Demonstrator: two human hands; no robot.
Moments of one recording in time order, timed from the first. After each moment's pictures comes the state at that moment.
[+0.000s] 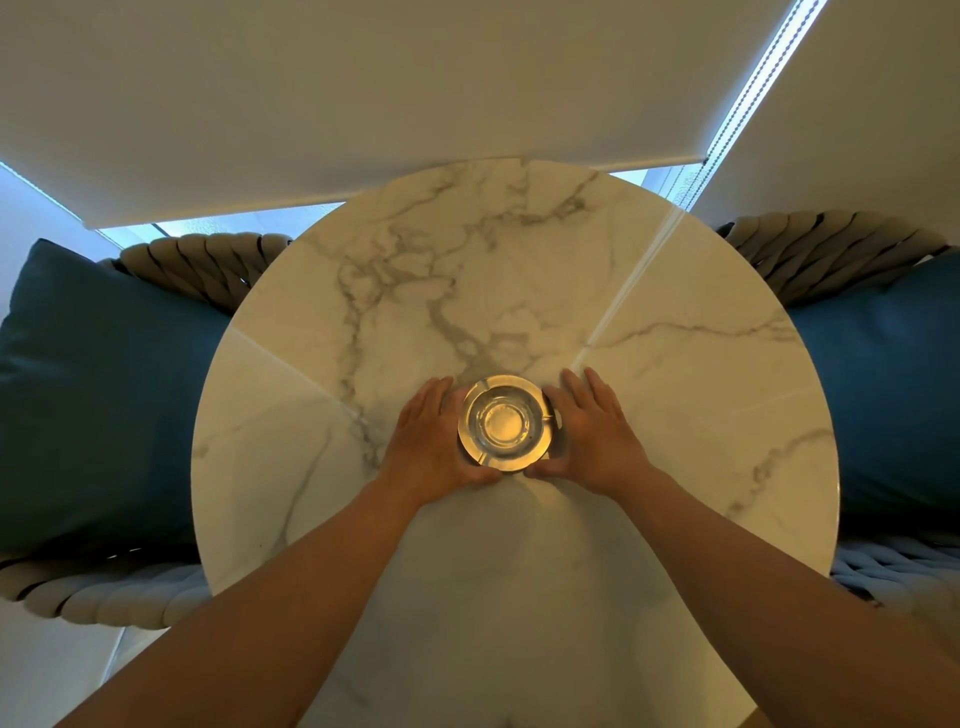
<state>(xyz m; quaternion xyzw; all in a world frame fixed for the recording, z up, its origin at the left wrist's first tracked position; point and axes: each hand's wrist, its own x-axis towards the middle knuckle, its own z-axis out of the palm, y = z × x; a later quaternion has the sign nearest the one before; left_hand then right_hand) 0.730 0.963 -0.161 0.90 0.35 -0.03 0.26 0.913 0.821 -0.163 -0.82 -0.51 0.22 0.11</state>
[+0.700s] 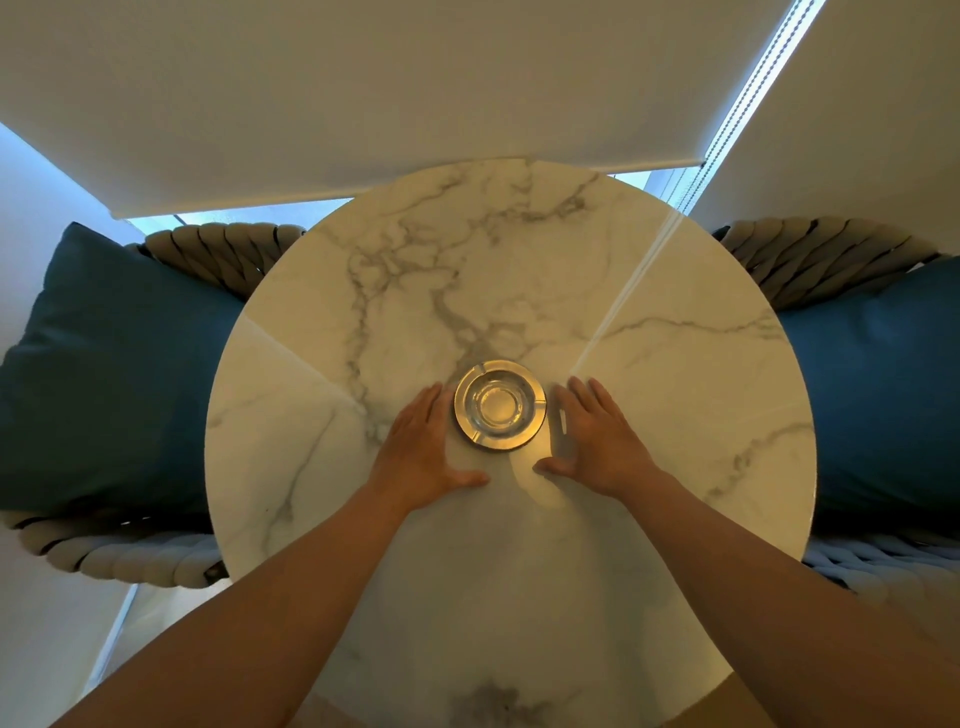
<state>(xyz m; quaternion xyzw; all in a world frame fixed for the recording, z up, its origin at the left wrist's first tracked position) 0.703 0.936 -0.150 0.88 0.37 -0.04 0.28 0.913 0.793 -0.148 -0.81 -0.52 0.25 0.08</state>
